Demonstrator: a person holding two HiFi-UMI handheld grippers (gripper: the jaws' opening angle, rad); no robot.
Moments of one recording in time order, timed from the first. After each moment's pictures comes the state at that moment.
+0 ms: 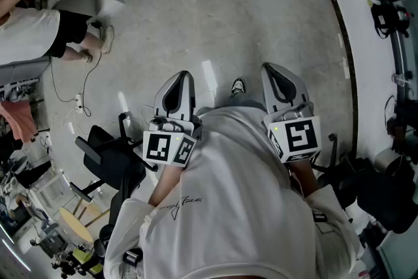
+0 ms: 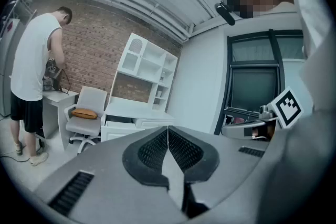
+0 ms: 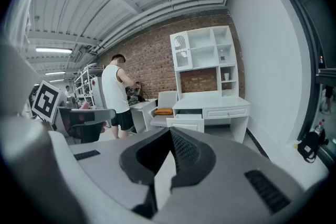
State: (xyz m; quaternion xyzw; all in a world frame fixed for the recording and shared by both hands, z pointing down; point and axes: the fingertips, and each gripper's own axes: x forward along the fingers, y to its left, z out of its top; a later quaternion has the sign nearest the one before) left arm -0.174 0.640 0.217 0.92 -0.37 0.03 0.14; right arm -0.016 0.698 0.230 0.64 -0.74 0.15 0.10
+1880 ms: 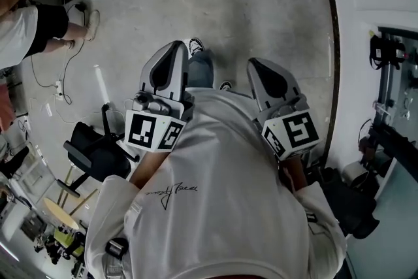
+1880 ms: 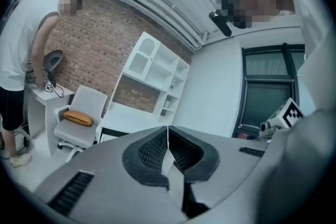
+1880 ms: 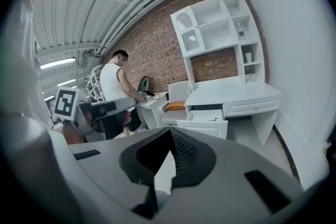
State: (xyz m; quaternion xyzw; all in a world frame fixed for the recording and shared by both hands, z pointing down) left arm -0.145 0.395 0.196 0.91 -0.37 -0.03 0.17; right arm -0.029 0.472 0.237 0.56 -0.79 0.23 0.11
